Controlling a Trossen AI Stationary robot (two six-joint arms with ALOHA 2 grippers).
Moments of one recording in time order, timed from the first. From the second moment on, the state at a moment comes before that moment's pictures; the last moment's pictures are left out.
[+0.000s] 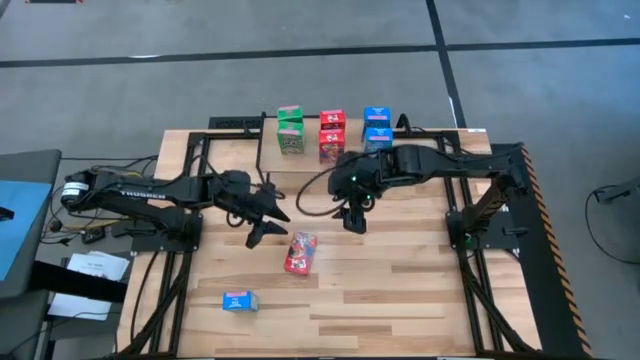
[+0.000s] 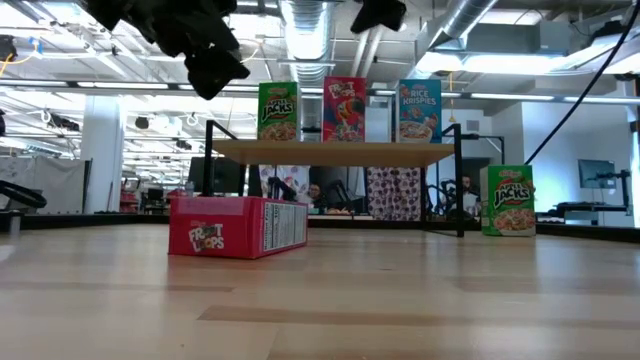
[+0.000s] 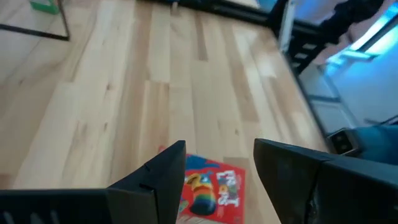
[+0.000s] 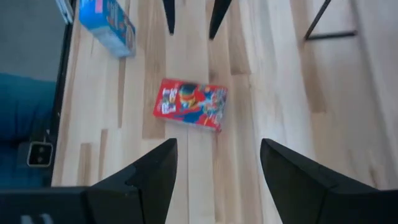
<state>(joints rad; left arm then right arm) 0.05 1.08 0.71 -0.07 0.24 -0.20 0.00 1.67 1.76 -0.99 -0.11 0.12</state>
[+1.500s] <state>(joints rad) -0.19 1.41 0.66 -0.11 0.01 -0.49 0.23 1.99 1.55 -0.63 -0.10 0.41</state>
